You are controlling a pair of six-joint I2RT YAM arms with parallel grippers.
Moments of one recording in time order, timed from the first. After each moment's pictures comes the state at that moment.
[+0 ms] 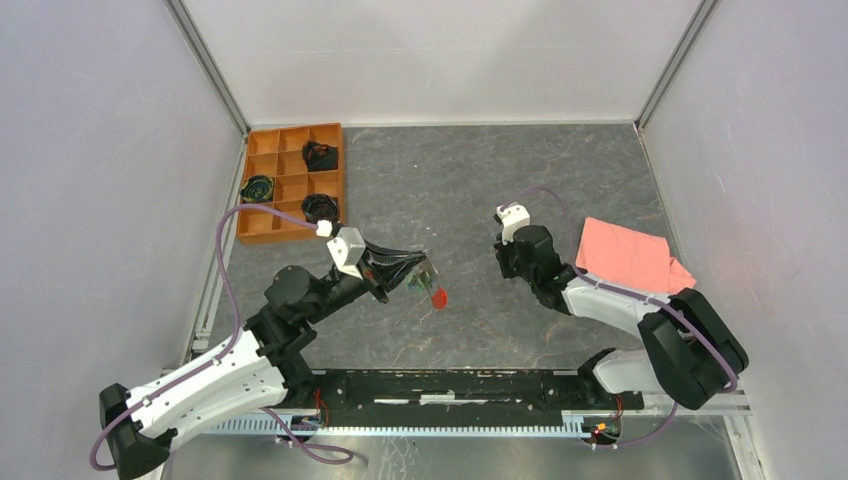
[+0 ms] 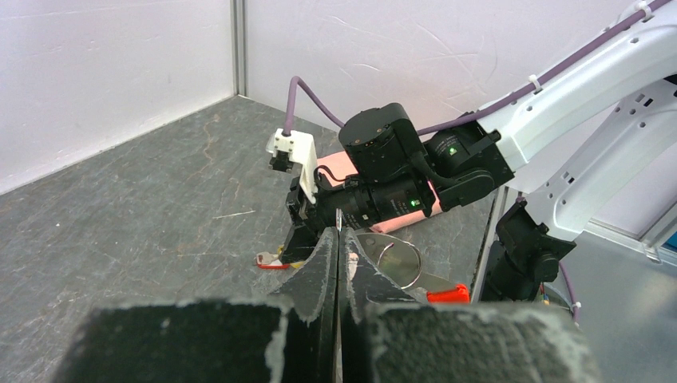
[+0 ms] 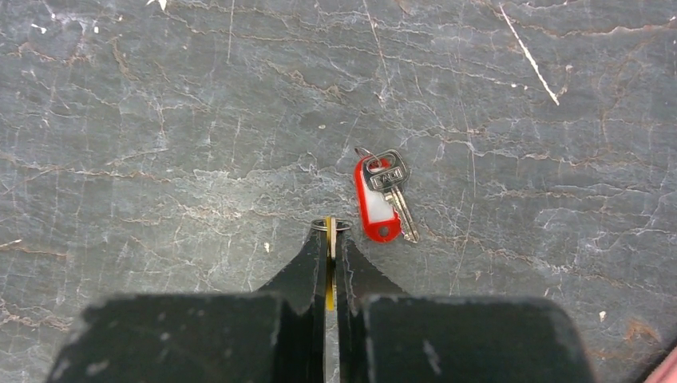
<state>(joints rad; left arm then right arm) -0.91 0.65 0.53 0.35 0.13 -0.18 0.58 1.32 0.50 0.23 0.15 0.09</state>
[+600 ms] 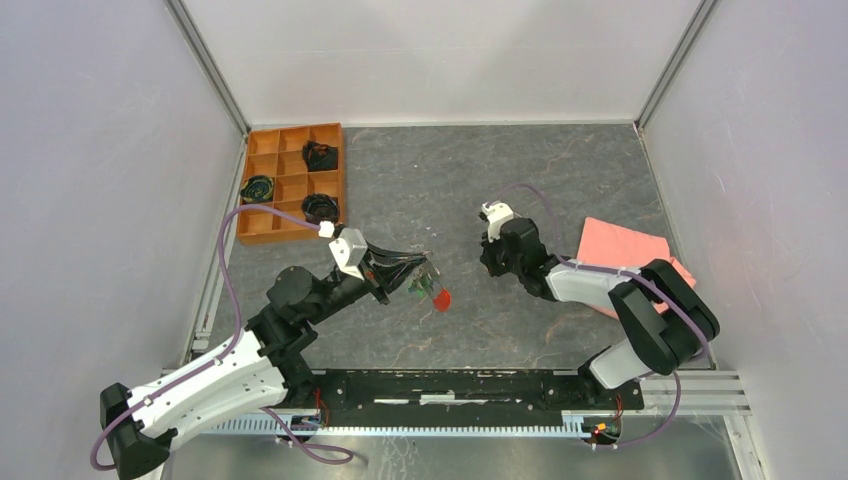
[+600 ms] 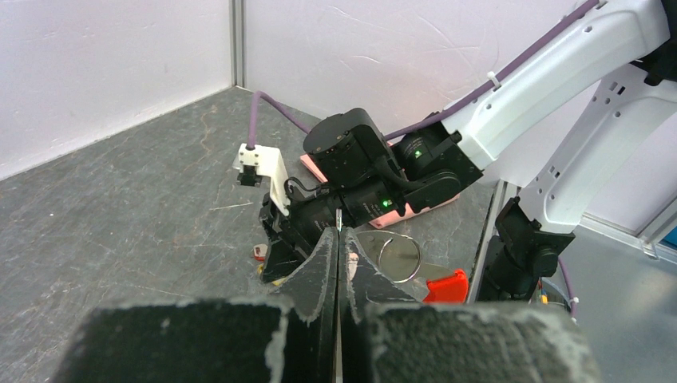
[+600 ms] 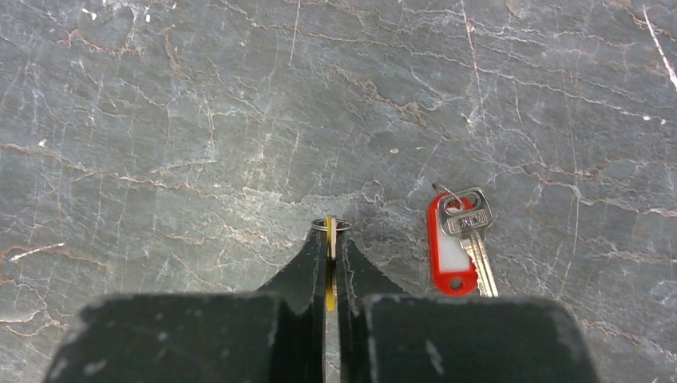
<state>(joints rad) -0.91 0.65 0.52 0.35 0.13 -0.19 0.57 1.51 0.58 0.27 -0.01 0.11</state>
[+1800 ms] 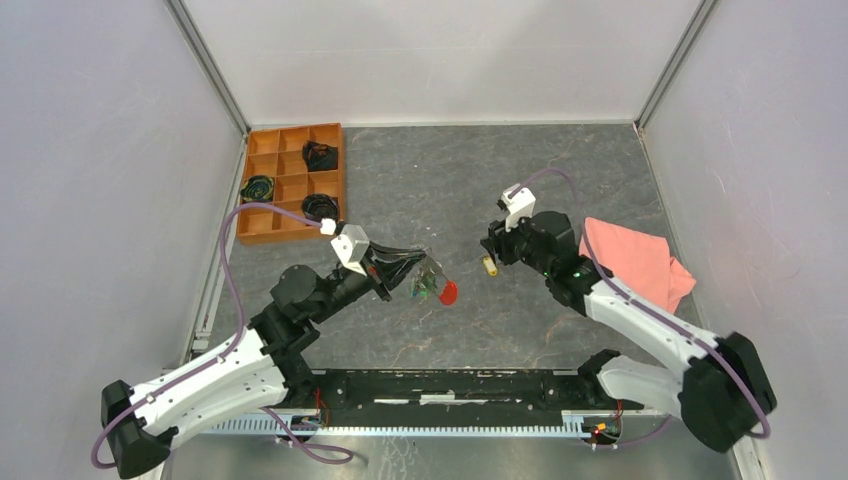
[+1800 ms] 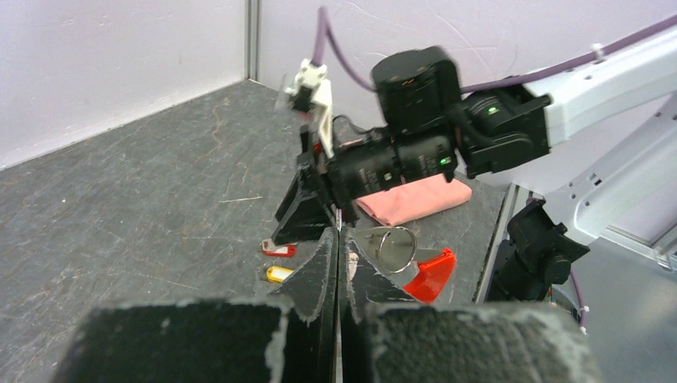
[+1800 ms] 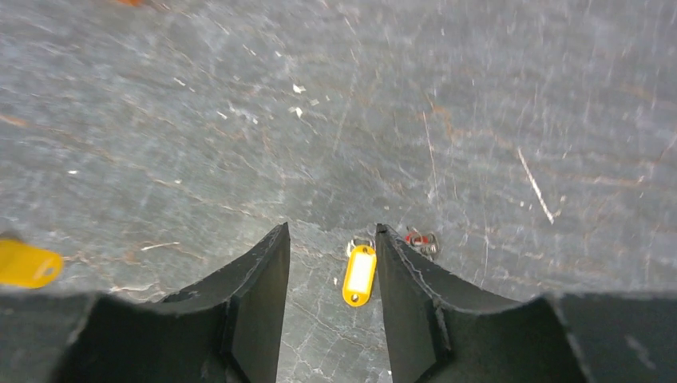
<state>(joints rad) -0.91 0.67 0.52 0.35 0.08 -0.20 0.57 1.14 0.61 0.11 -0.04 0.04</state>
